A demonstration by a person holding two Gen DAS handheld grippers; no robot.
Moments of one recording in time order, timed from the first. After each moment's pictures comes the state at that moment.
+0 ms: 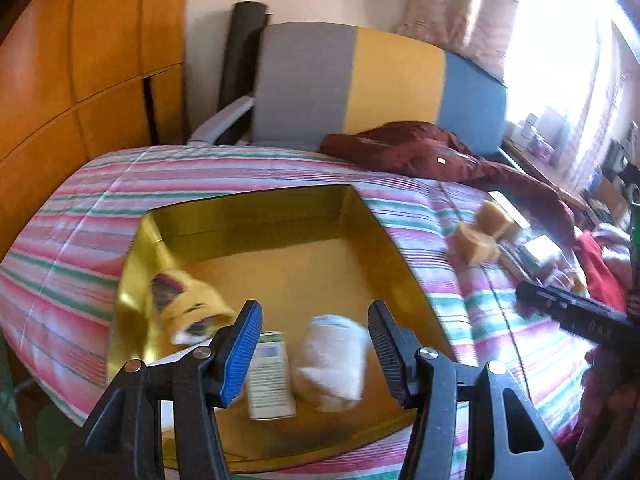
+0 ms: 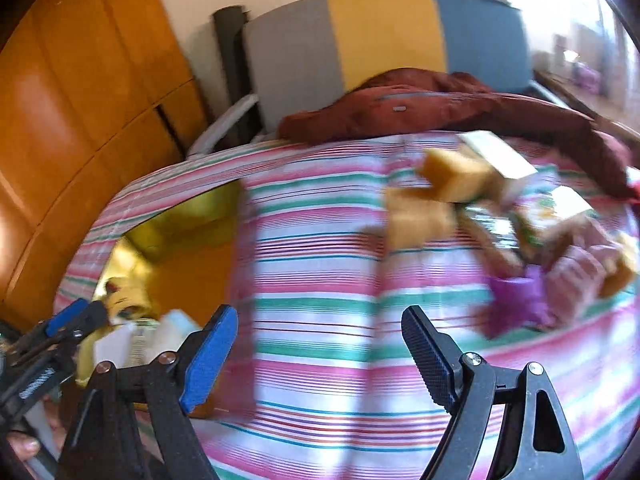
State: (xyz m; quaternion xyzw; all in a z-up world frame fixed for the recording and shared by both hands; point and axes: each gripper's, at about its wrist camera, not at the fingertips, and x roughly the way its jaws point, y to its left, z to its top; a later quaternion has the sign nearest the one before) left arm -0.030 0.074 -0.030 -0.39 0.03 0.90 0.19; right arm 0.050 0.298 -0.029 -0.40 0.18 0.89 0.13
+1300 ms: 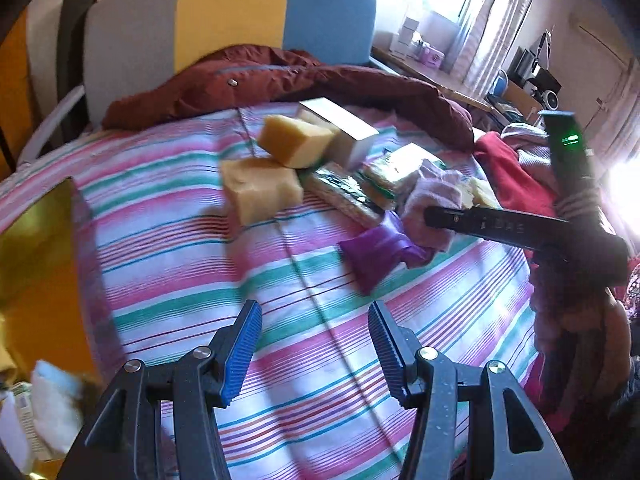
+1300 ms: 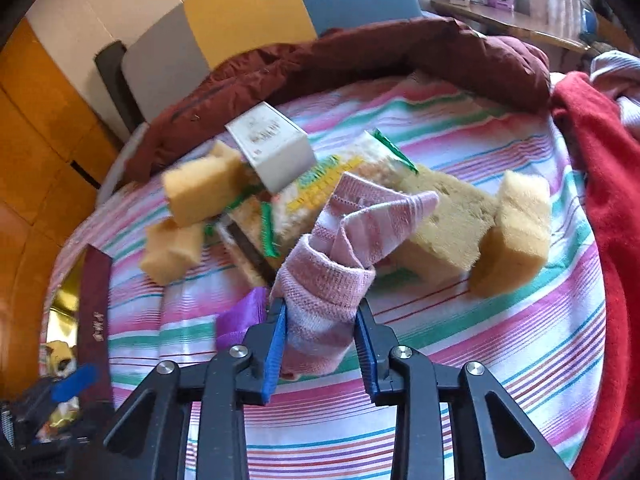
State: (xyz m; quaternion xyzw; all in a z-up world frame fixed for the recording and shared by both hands) left arm -0.002 0.291 -0.065 -0.47 0.10 0.79 0.37; right arm 0.109 0.495 -0.068 -0.42 0.28 0.84 0.20
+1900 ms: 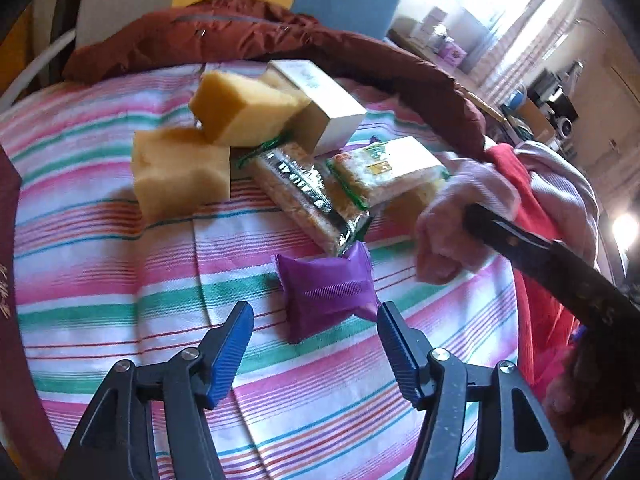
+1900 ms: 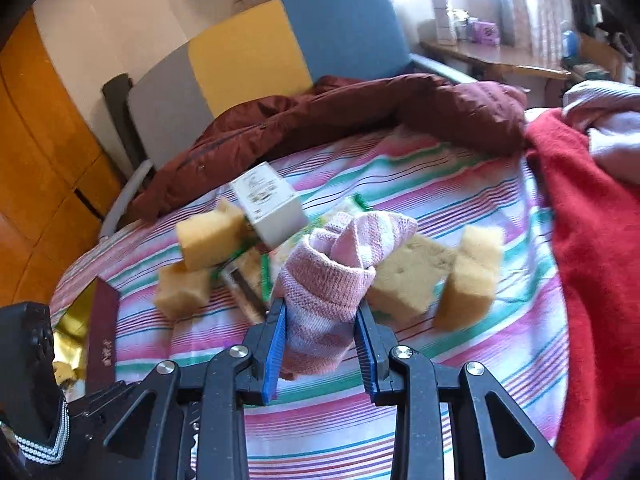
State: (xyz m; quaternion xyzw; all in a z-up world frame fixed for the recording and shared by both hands) left arm -0.022 0.361 -0.099 -0.55 0.03 0.76 0.35; right arm 0.127 0.498 -0.037 -0.36 0.26 0.86 0.25
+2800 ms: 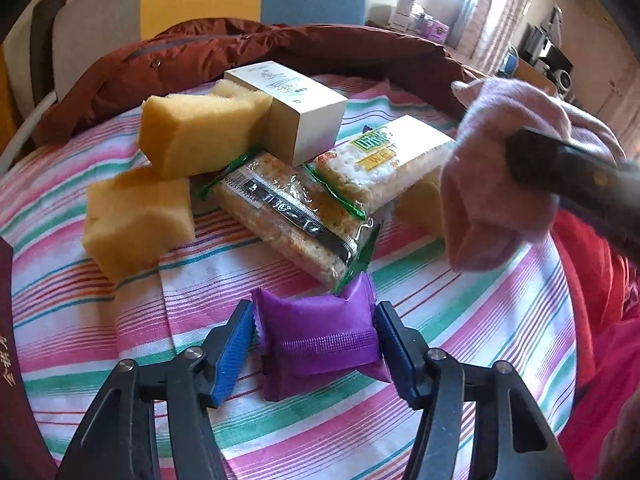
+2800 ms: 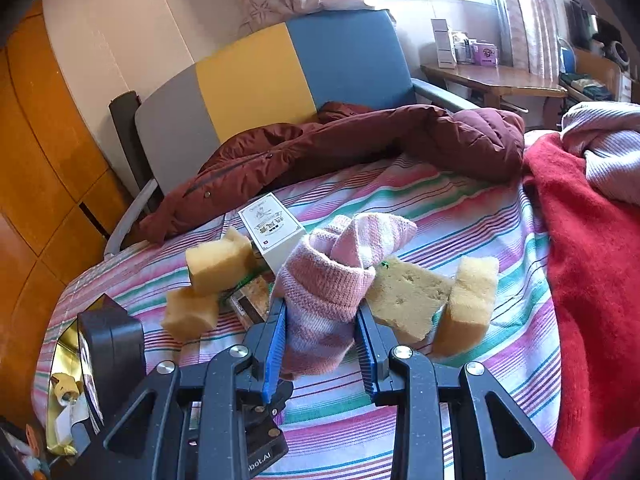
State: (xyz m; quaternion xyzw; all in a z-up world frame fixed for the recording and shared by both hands) left arm -0.016 0.399 -0.119 -0.48 0.14 0.79 0.36; right arm 0.126 0.497 -0.023 -0.32 0.24 0.88 0.24
